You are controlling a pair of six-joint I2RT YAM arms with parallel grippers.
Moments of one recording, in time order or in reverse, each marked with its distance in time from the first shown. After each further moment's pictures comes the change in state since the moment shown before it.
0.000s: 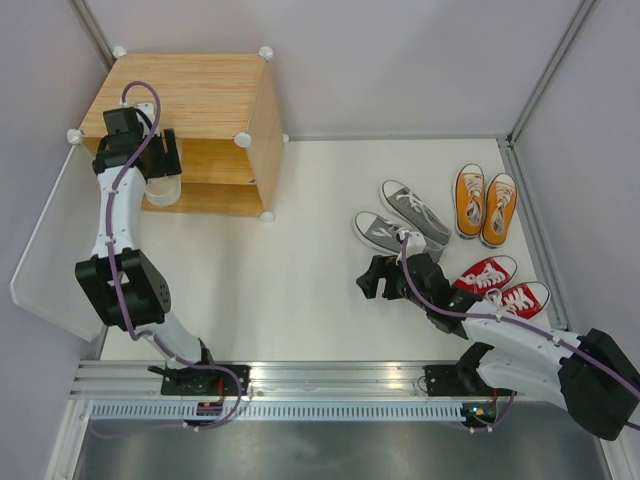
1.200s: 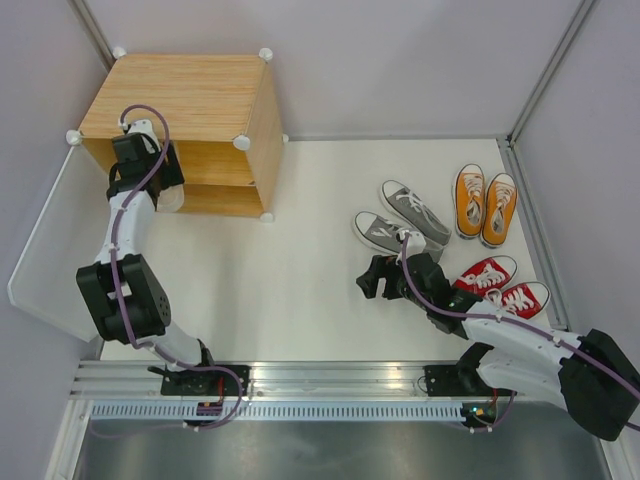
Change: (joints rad) left arm 0.016 -0.101 -0.319 0.365 -0.022 -0.076; right arm -0.002 0.003 0.000 0.006 -0.002 -0.007
